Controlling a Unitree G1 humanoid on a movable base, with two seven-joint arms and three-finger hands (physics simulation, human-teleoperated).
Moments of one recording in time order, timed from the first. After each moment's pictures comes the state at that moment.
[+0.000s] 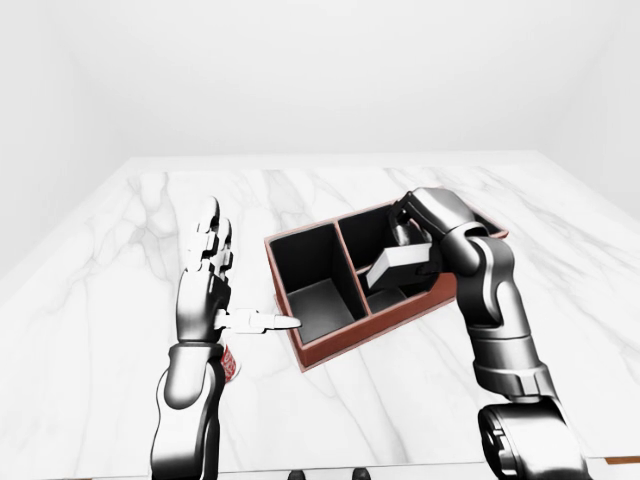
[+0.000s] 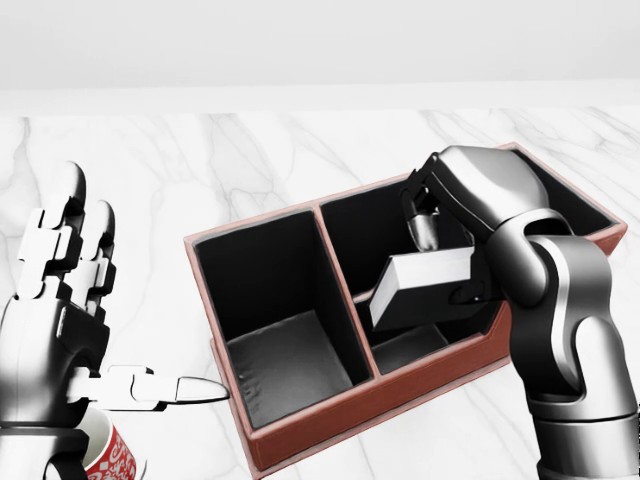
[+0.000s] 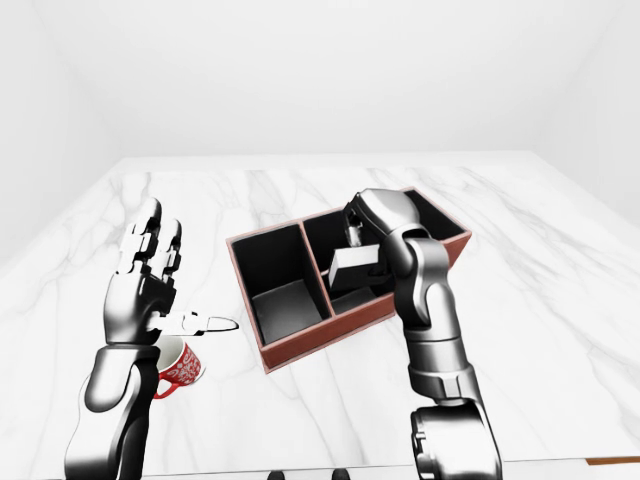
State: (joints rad) left arm 0.05 0.02 0.05 -0.50 0.00 0.09 -0.08; right arm -0.58 -0.25 -0.05 0.03 -1.04 0.06 0.53
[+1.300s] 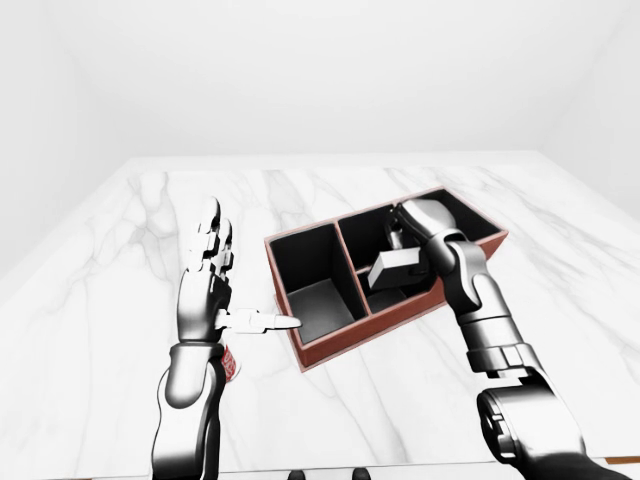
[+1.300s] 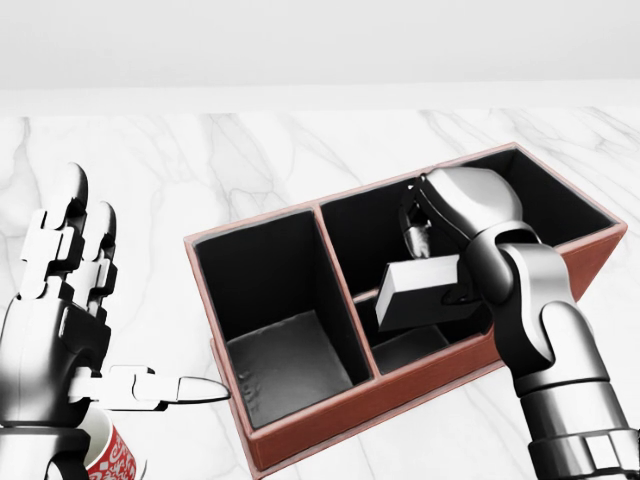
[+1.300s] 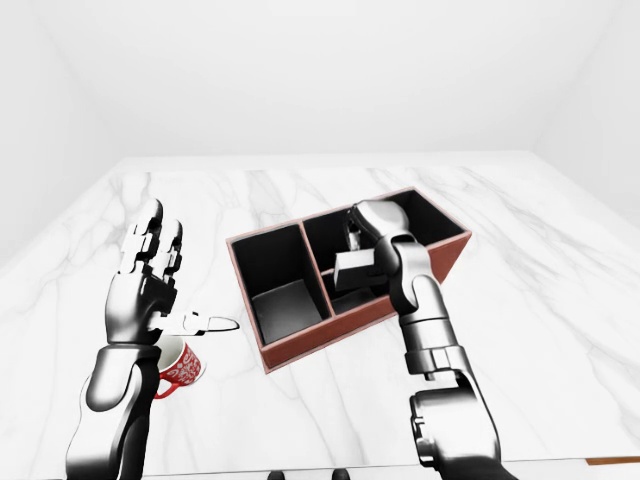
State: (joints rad) left arm 0.05 0.02 0.05 -0.49 0.00 0.09 -0.08; right arm -0.67 -0.27 -0.01 0.42 -1.07 -0.06 0.27
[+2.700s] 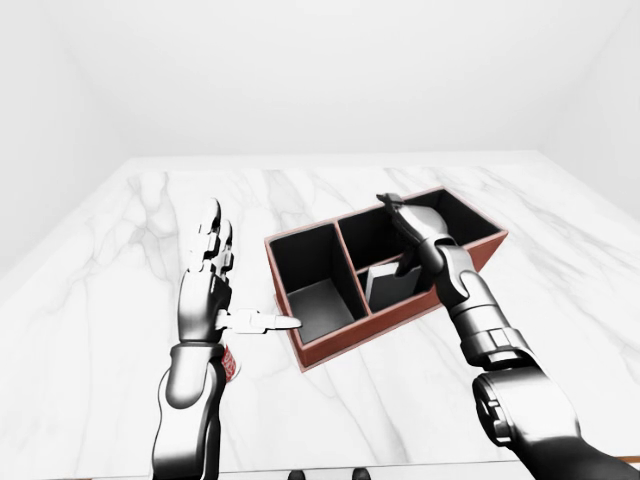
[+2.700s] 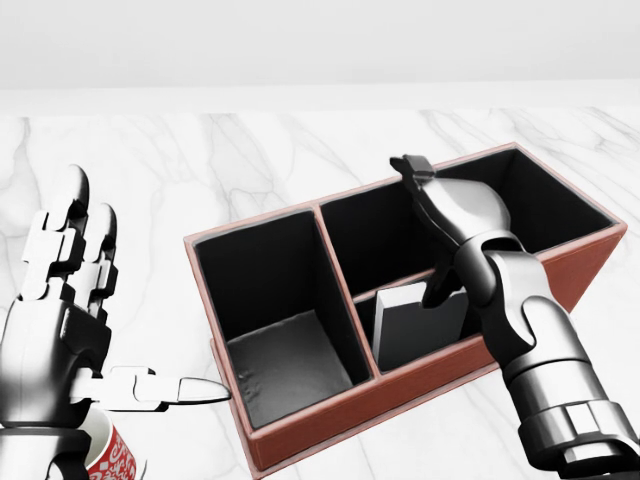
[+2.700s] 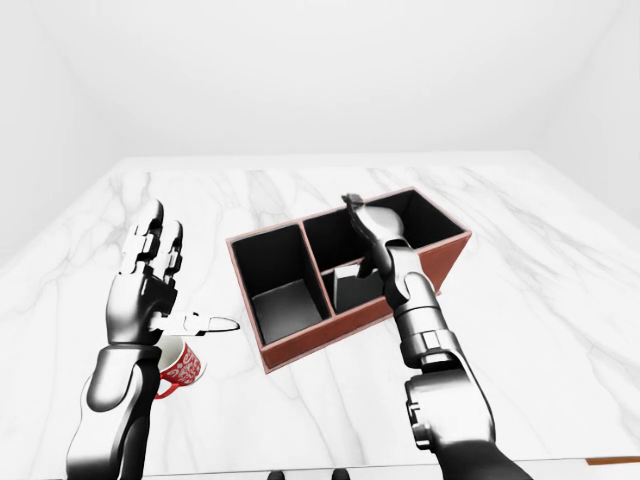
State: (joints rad) left arm 0.05 0.02 0.05 -0.49 0.01 0.09 -0.08; right arm -0.76 -0.26 0.02 0.72 -1.06 -0.09 0.08
